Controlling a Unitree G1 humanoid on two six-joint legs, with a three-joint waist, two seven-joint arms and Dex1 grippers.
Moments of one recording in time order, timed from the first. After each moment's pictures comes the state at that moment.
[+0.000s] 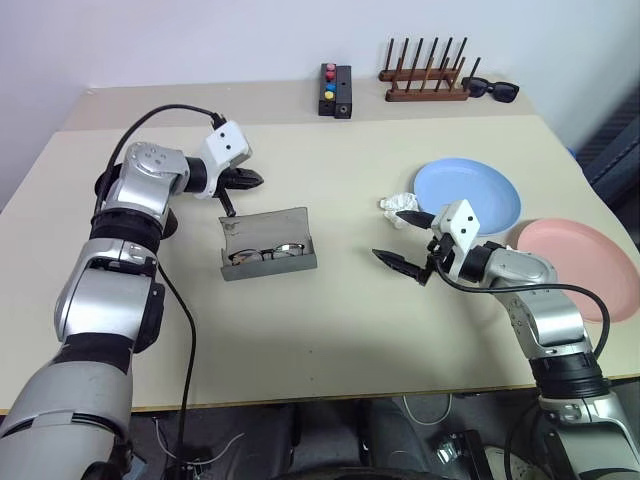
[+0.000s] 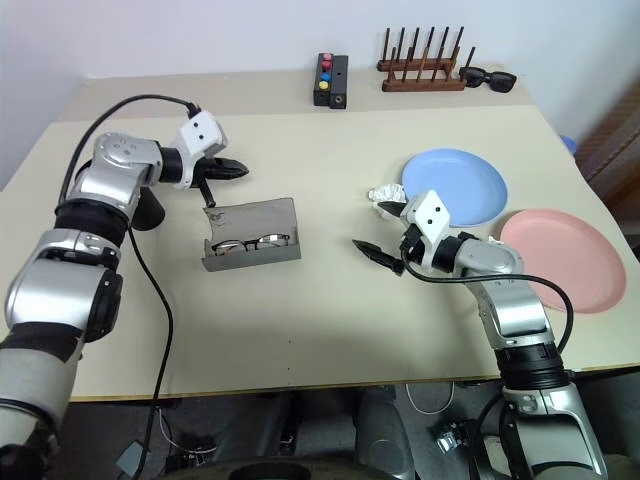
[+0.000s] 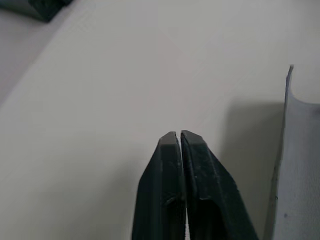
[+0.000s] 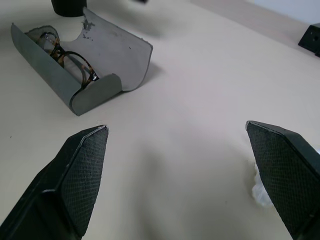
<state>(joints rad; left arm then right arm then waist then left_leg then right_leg) -1.11 0.55 -0.17 0.99 0.10 -0.02 -1.07 -0.35 -0.57 0.01 -0.03 0.30 0.23 0.86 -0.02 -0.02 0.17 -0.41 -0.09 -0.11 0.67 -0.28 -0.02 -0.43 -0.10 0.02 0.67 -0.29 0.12</state>
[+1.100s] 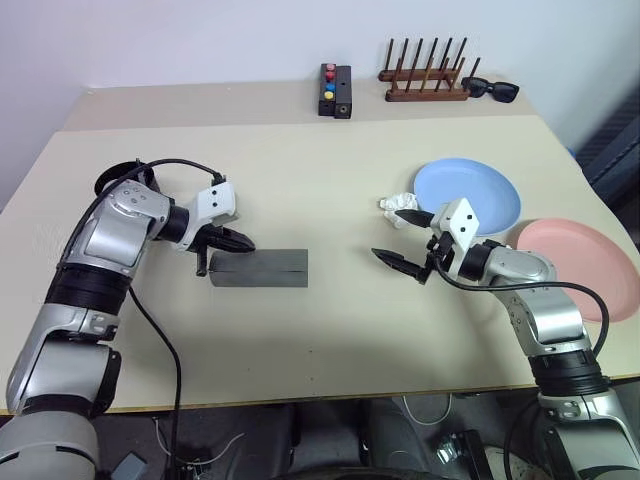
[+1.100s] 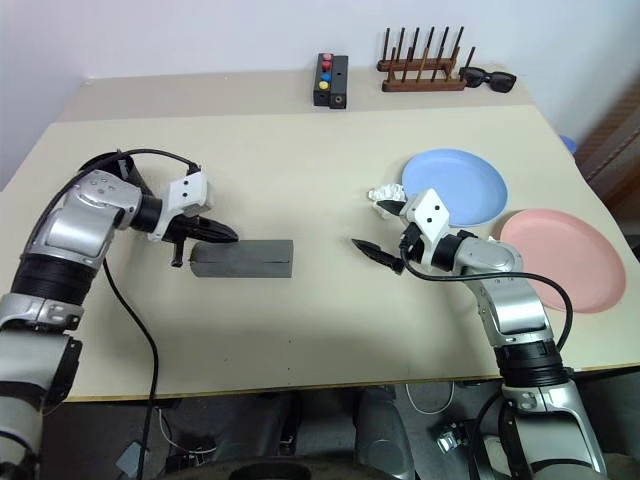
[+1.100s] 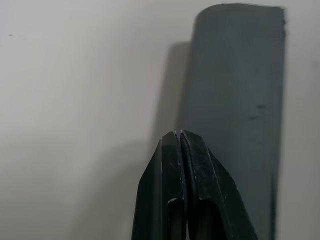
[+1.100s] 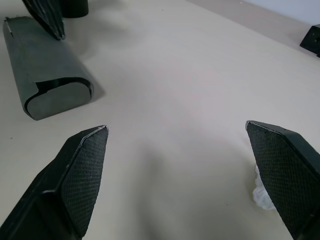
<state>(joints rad) -0.77 0.75 -0.21 0.34 -0.02 0.31 -1.45 -0.35 -0.57 0.01 -0.02 0.30 0.23 0.87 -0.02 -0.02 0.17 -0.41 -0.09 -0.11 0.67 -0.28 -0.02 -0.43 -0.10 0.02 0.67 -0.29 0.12</state>
